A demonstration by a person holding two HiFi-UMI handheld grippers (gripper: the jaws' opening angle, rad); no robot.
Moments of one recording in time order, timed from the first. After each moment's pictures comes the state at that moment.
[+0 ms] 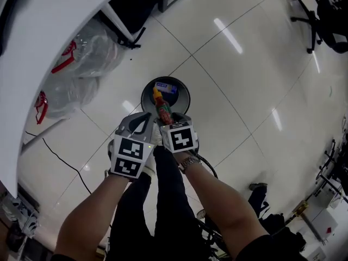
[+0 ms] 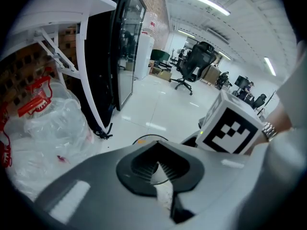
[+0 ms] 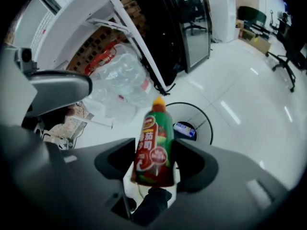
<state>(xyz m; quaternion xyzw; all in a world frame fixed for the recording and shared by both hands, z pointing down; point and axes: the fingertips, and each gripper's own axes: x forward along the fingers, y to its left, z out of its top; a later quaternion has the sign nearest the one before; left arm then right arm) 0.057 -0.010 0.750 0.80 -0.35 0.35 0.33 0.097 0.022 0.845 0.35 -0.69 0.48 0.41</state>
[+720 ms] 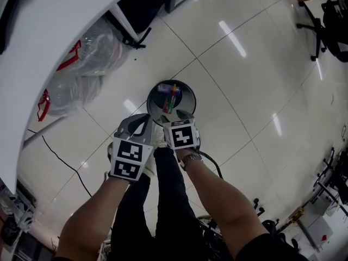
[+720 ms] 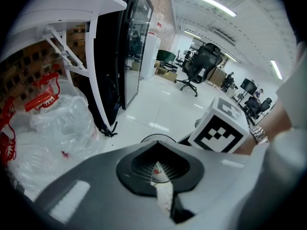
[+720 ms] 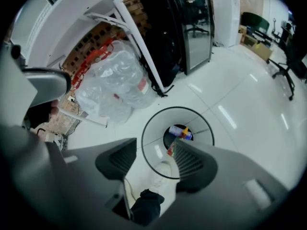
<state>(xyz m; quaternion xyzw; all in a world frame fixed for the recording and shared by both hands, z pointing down) 0.041 -0.016 0.753 0.79 -0.38 0.35 0.34 0.098 0.002 0.866 0.36 -0.70 0.45 0.43</state>
